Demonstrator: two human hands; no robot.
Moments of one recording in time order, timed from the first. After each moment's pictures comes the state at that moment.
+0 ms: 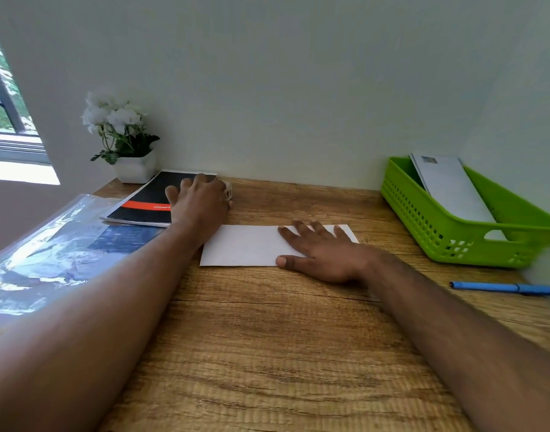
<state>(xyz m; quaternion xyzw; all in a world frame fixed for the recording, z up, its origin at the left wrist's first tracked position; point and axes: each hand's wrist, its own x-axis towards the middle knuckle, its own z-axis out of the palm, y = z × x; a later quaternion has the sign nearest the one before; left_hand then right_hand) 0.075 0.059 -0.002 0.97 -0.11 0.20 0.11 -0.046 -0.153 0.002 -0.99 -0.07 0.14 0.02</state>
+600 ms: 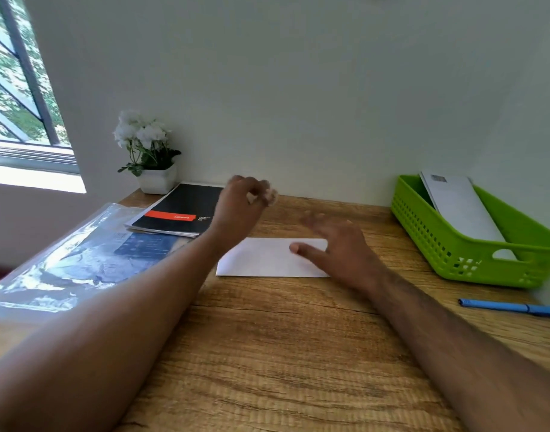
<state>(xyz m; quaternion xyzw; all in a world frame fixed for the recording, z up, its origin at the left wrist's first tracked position) 0.048 0.037 0.019 0.84 -0.19 0.21 0.47 -0.049 -0.149 0.007 -0.97 -0.07 -0.16 0.17</state>
